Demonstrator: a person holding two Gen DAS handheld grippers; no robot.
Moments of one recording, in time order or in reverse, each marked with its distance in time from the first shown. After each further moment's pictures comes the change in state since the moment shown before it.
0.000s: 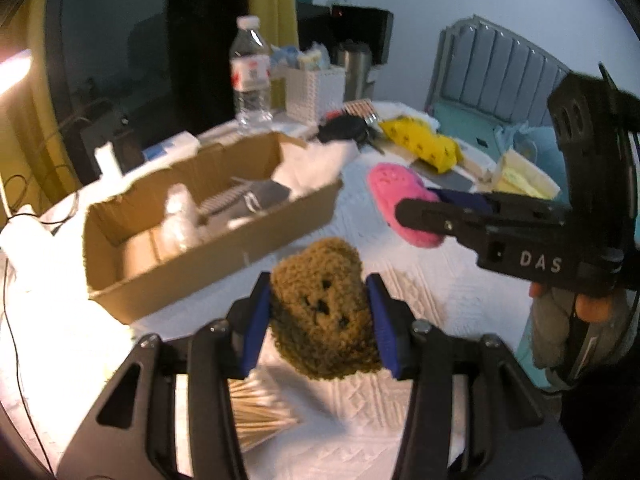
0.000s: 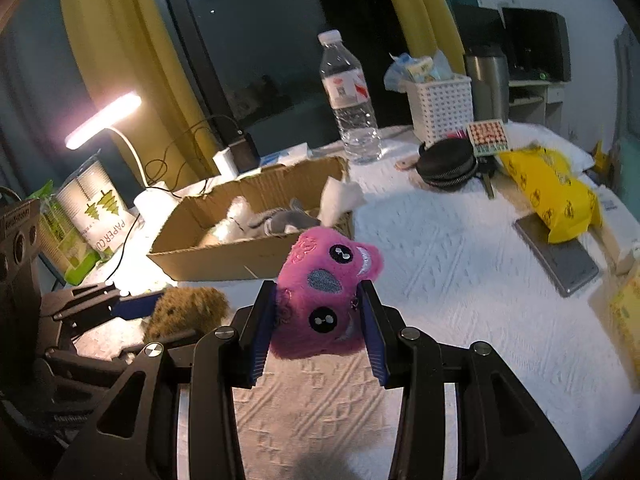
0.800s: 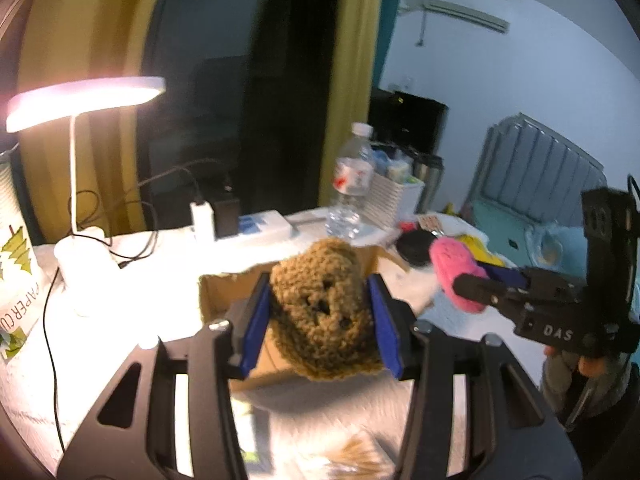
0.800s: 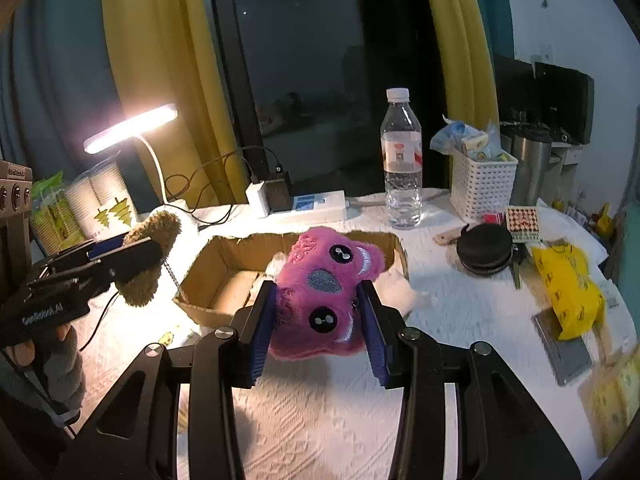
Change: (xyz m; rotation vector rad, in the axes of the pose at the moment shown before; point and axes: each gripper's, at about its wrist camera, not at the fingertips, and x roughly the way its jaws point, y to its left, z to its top) left arm -0.053 0.111 0.034 -0.203 -0.284 0.093; right arm 0.015 0.060 0.060 -0.144 -0.064 -0.017
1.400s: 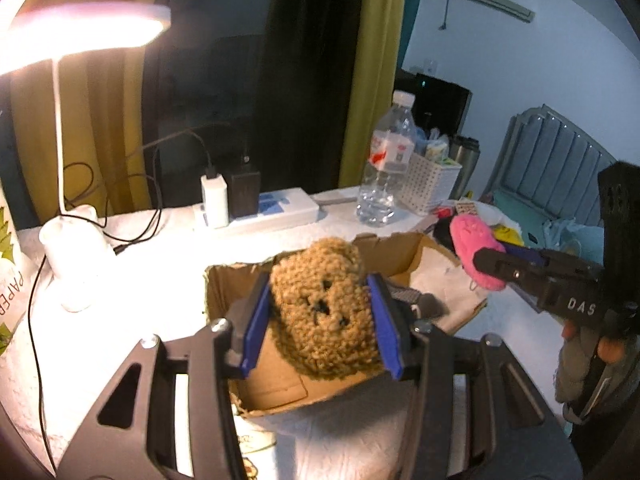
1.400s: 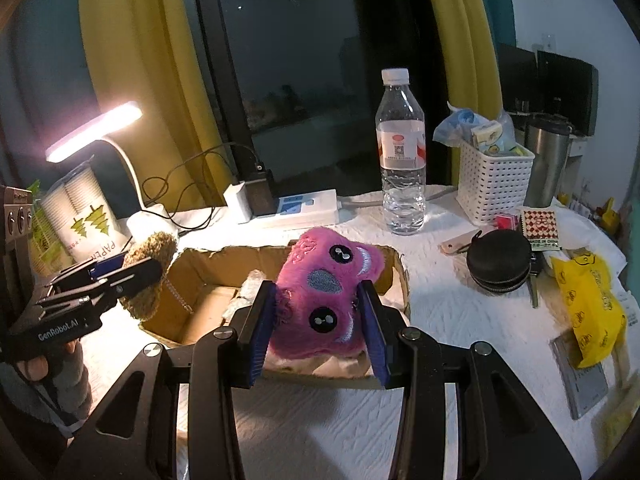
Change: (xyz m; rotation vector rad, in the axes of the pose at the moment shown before) left arm 0.066 0.024 -0.009 -0.024 0.079 0.054; right arm 0.059 -0.023 0.015 0.022 0.040 0.001
